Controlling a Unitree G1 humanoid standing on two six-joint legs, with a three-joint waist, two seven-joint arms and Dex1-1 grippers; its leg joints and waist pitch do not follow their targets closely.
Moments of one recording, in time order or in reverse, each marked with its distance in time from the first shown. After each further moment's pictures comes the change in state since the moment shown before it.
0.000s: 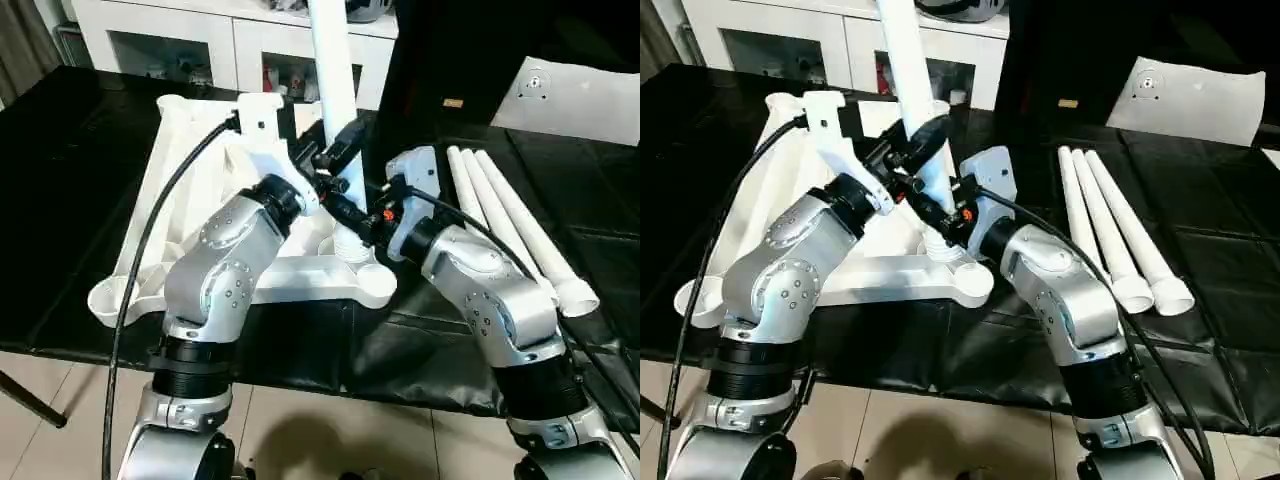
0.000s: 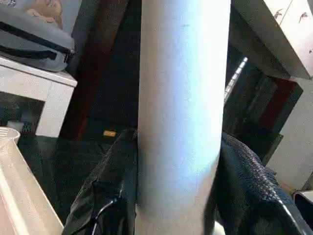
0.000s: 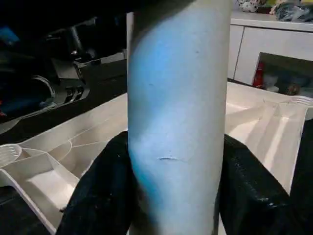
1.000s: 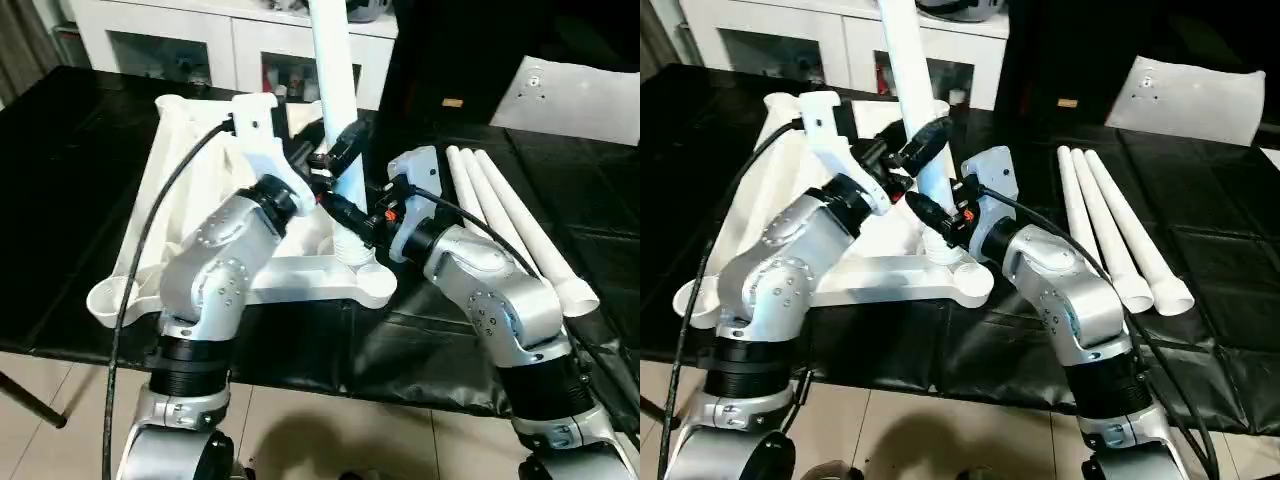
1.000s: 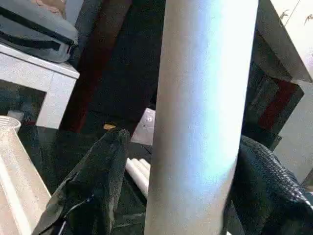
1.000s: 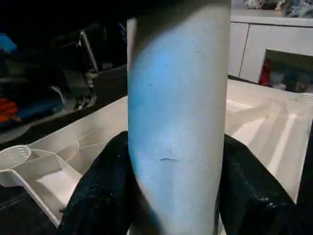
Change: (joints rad) left arm -0.001 0.005 0.003 -0.008 -0.033 0.039 0.023; right arm 0.000 -0.014 0.002 -0.016 0.046 0.021 -0.004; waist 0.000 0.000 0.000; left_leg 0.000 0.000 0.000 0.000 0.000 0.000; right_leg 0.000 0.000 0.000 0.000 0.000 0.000
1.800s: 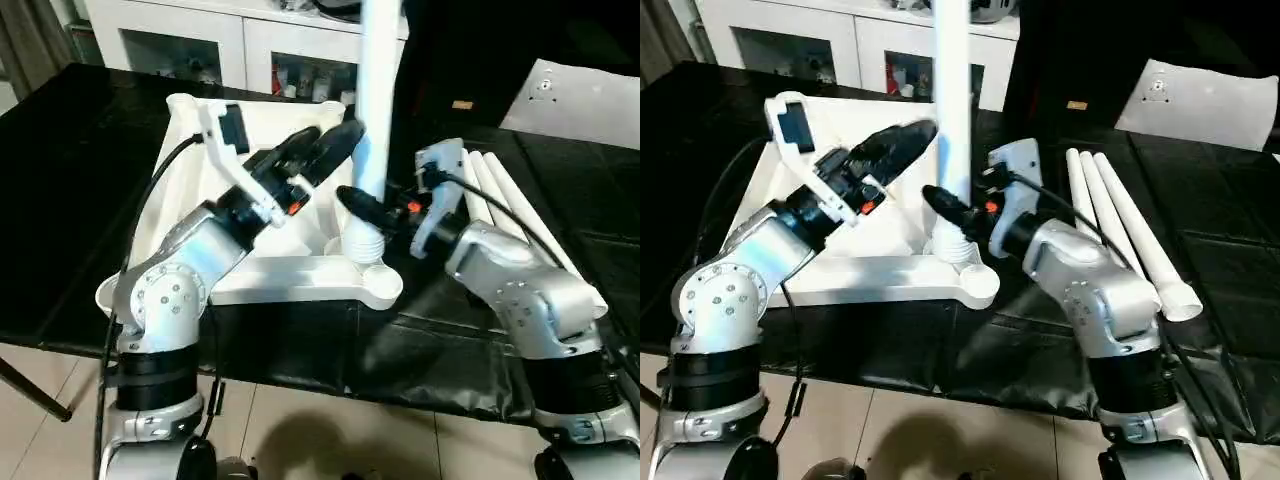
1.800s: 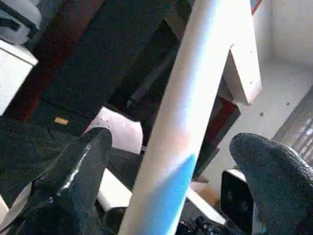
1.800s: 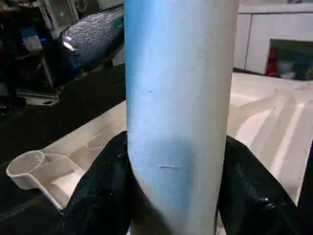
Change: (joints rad) left arm 0.045 0.047 0.135 -0.082 -0.274 0.198 -0.127; right arm -0.008 -0.063 -0.051 -0.025 0.116 0.088 0.010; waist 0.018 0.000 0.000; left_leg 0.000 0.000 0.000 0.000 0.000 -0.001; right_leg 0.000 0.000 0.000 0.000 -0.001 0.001
